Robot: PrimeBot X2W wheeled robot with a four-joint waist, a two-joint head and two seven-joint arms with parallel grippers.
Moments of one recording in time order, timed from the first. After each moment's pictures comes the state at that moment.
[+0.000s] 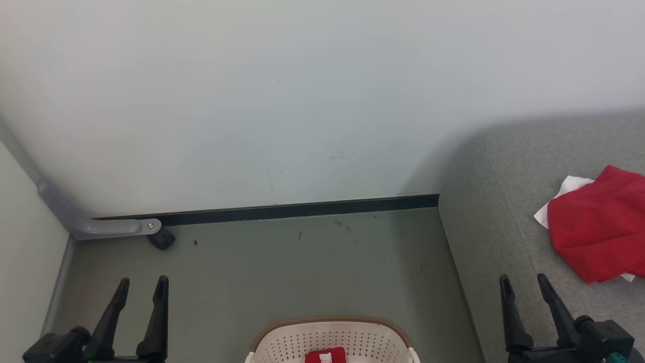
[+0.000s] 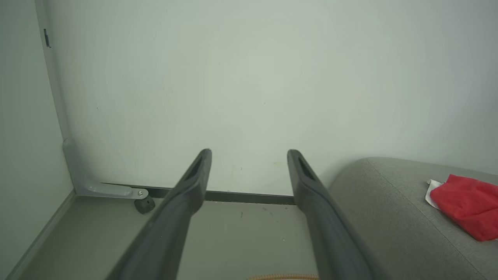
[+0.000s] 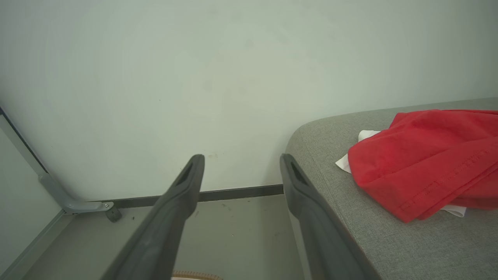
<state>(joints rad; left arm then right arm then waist) -0.05 0.39 -0.30 0.07 -0.76 0.06 -0.25 -0.07 -0.20 0.22 0.19 0.36 -0.06 -0.25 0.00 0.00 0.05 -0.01</state>
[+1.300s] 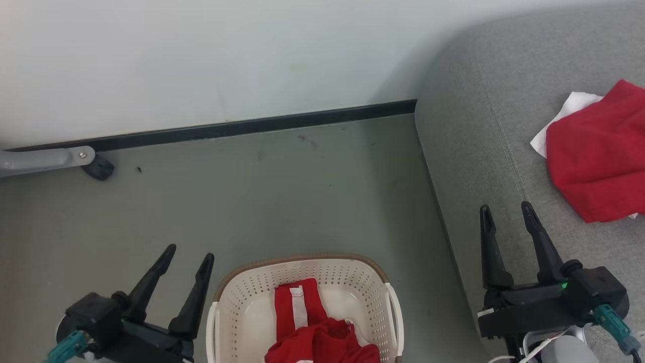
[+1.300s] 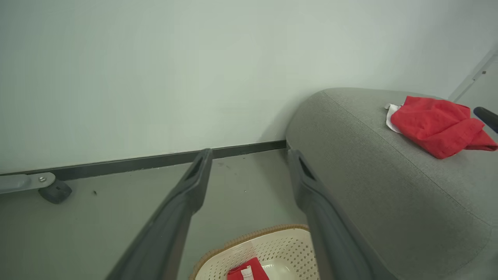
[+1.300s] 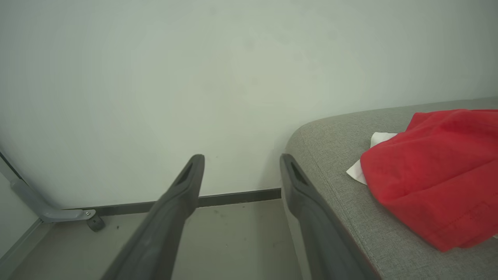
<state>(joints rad) -0.20 0.41 -0.38 0.12 -0.68 -0.10 -0.24 -0.22 -0.14 0.23 0.10 0.29 -0.07 -0.25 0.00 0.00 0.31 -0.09</state>
